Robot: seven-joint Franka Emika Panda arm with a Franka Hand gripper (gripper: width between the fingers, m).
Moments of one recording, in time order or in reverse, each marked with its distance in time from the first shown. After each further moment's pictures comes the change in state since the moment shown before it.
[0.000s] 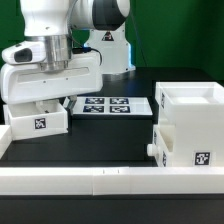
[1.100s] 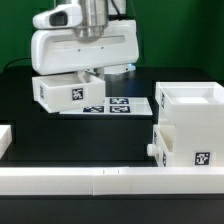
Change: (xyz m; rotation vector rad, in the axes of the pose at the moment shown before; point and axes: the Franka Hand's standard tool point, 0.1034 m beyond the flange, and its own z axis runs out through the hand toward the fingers) arm 0.072 -0.051 -0.064 0.005 0.024 -0.030
